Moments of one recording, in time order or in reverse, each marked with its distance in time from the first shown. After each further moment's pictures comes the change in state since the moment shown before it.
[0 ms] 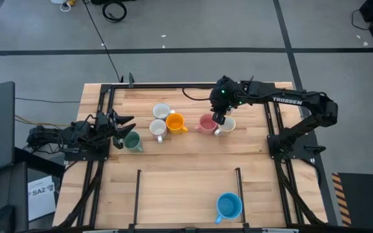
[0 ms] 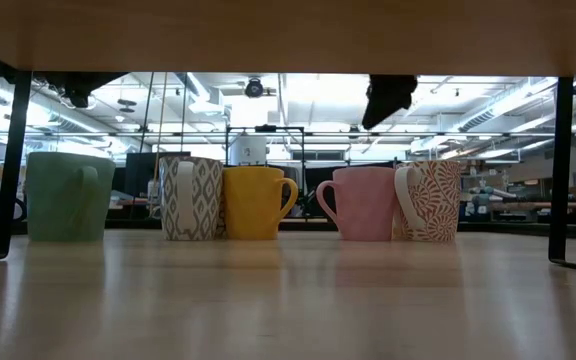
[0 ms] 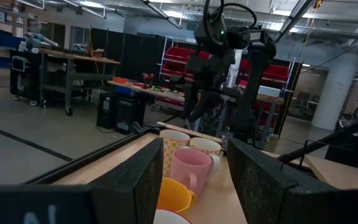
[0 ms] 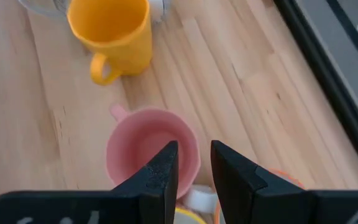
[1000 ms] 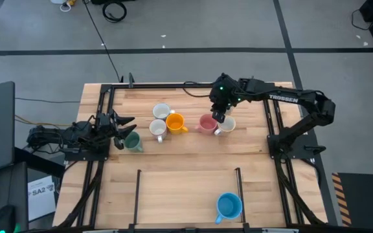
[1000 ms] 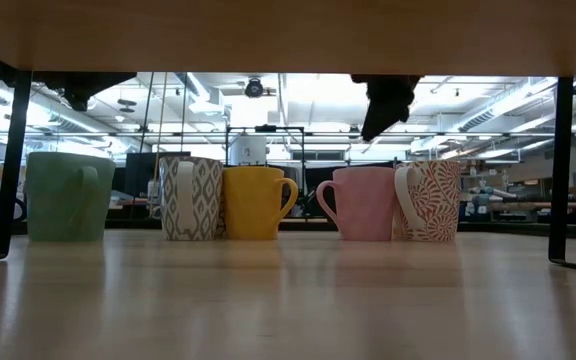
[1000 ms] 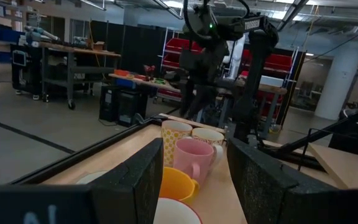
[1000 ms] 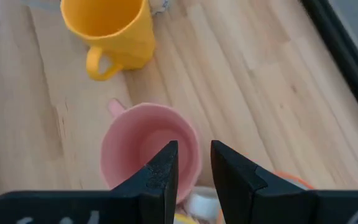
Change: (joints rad) left arm 0.000 0.000 0.000 -0.043 0.000 -0.001; right arm -0.054 0.056 -0.003 0.022 -0.097 -0.027
